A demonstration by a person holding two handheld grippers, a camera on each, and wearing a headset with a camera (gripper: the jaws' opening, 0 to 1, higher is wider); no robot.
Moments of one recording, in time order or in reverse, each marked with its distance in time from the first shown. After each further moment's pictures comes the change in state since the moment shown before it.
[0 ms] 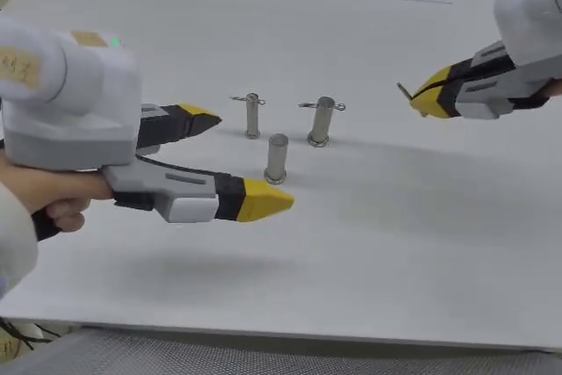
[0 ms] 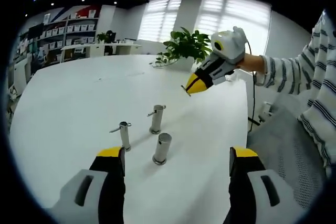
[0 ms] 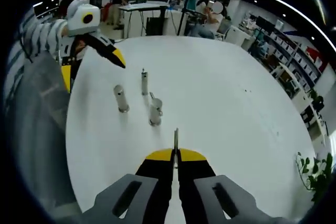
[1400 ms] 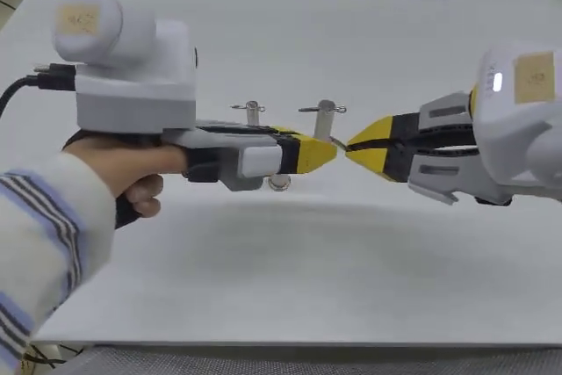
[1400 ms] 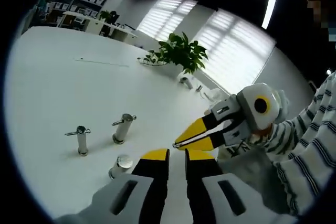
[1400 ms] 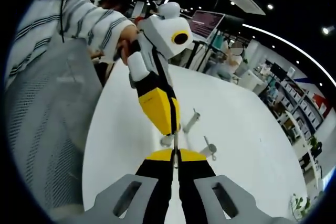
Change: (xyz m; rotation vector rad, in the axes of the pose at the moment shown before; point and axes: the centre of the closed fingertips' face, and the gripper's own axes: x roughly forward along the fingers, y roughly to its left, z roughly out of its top) left arm 0.037 -0.042 0.032 -0.329 -0.039 -0.205; right arm 0.006 0.089 0.044 -0.262 -0.258 0.014
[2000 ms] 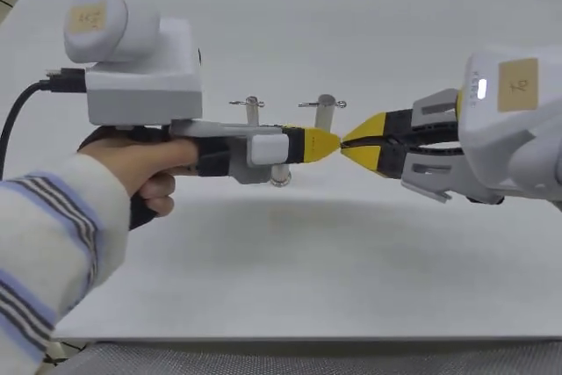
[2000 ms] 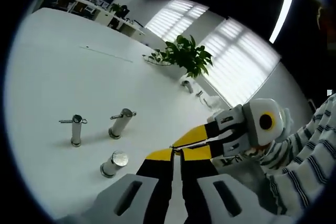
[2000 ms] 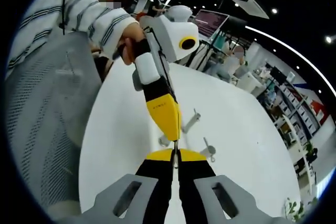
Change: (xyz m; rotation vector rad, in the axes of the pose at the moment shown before) left arm 0.005 0.001 -0.001 -0.118 -0.013 -0.010; right arm 0.002 -0.001 0.001 -0.047 0.024 -0.022
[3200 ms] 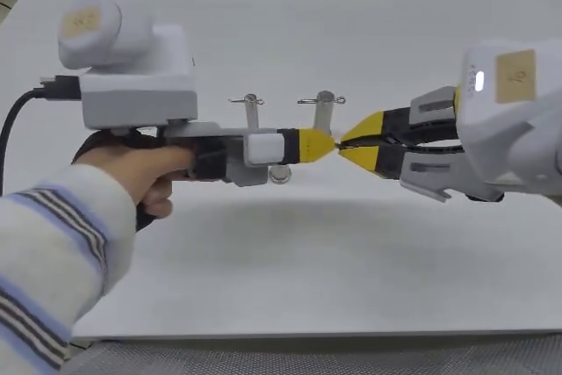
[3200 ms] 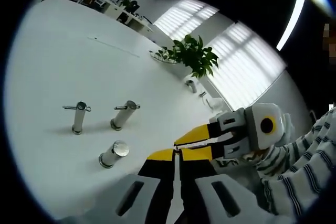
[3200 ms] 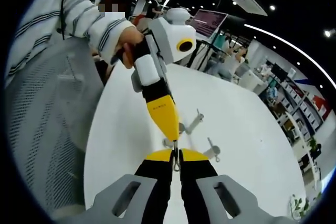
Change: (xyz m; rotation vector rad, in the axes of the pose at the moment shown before) left arm -0.005 -0.001 -0.007 -0.087 0.015 0.014; right arm 0.000 0.005 0.001 0.045 -0.016 0.019
